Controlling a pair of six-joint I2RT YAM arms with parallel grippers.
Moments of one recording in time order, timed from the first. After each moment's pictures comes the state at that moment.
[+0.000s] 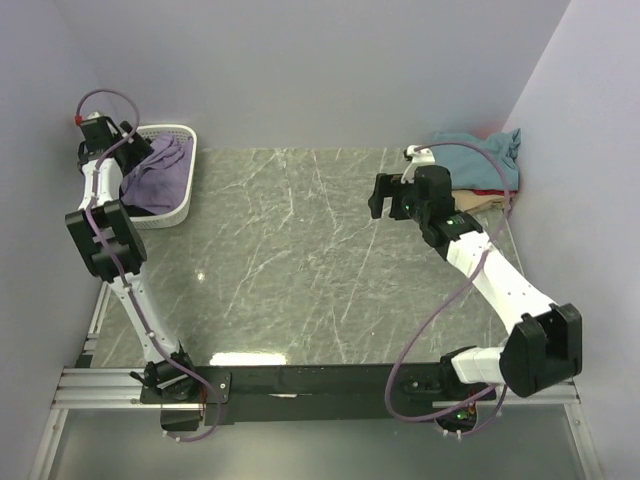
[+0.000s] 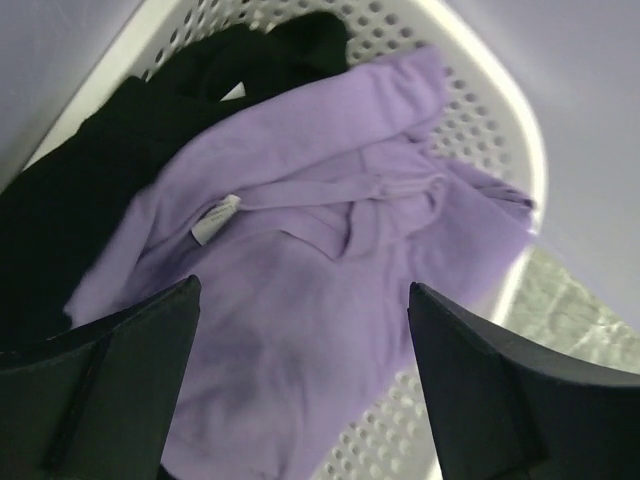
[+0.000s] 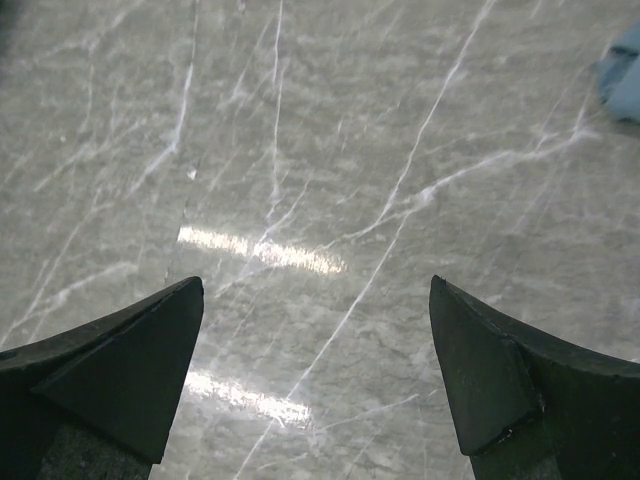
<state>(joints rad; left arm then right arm) 0.38 2.23 1.99 -0.34 0.14 -0.44 0.33 1.28 1.05 -0.21 0.00 0.22</state>
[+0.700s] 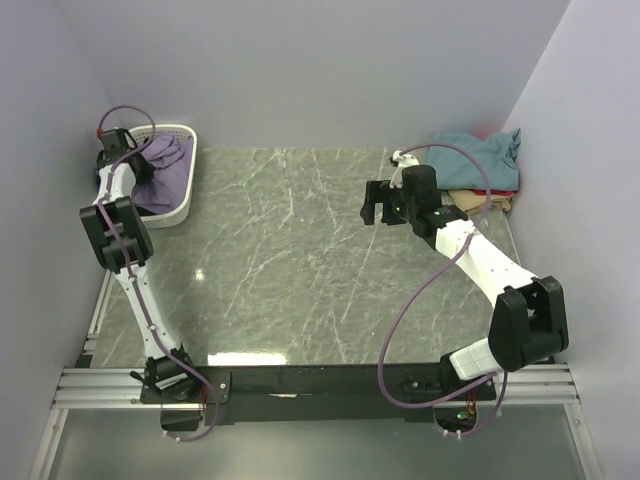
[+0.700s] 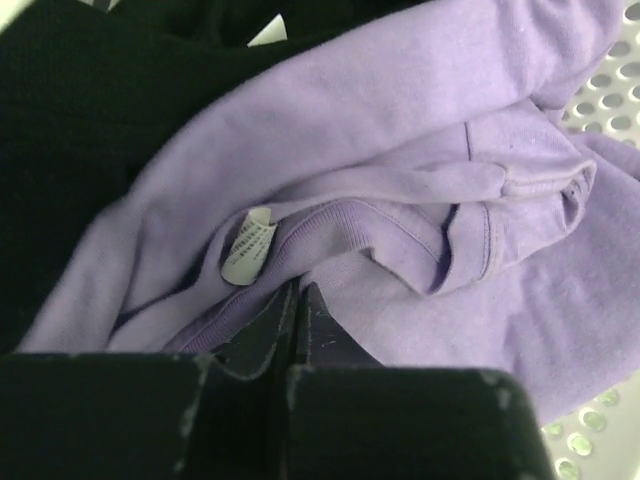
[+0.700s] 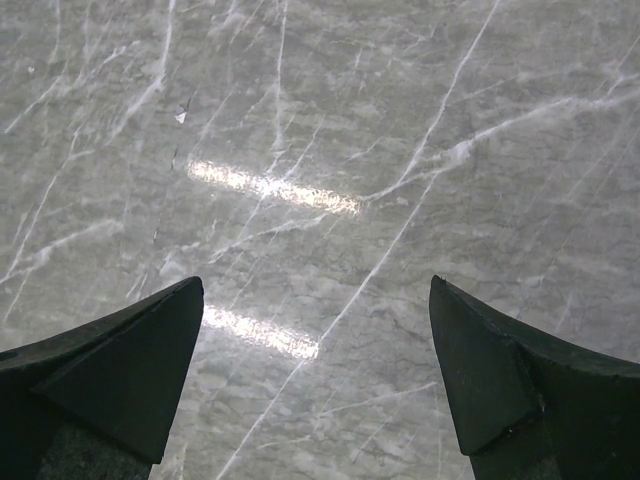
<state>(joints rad) 0.36 2.46 2.14 -0.40 0.08 -0.38 0.33 1.44 1.08 -0.25 -0.08 0.22</state>
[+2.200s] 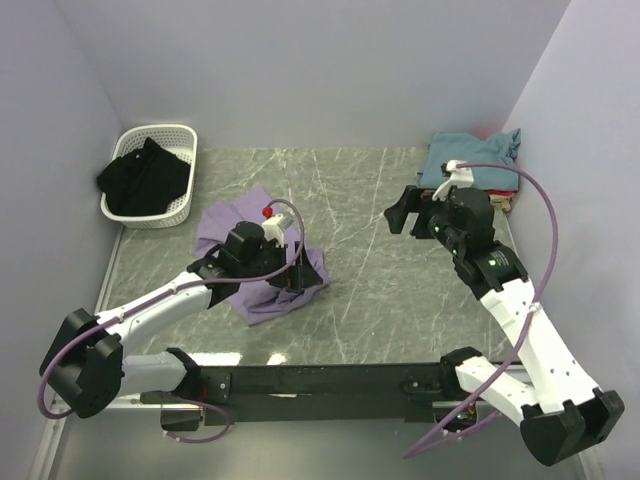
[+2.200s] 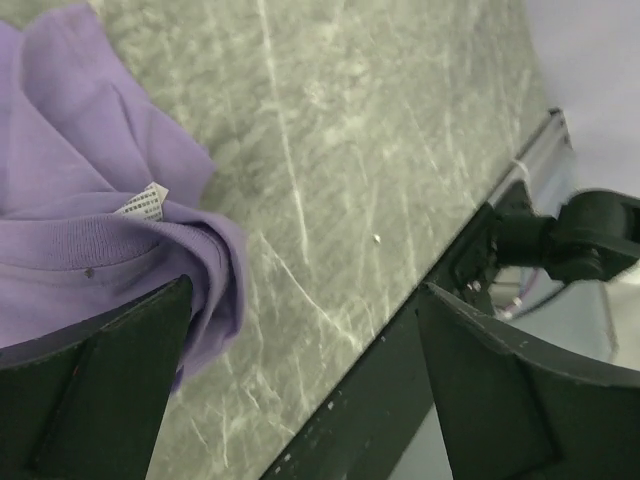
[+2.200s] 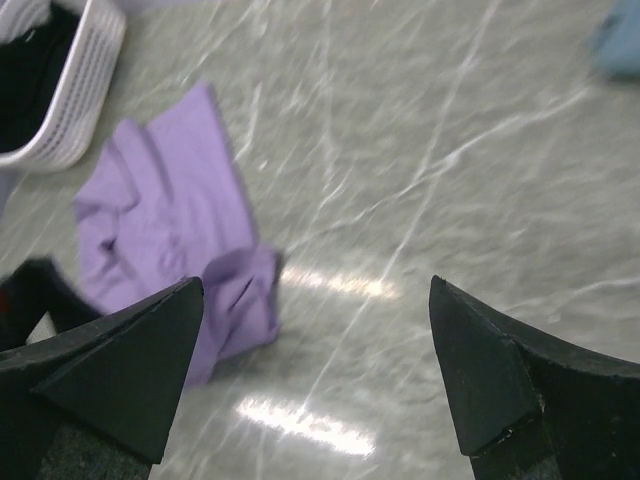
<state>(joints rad) -0.64 1.21 0.70 -0.05 0.42 -0.58 0.33 0.93 1.01 -0.42 0.00 0.36</state>
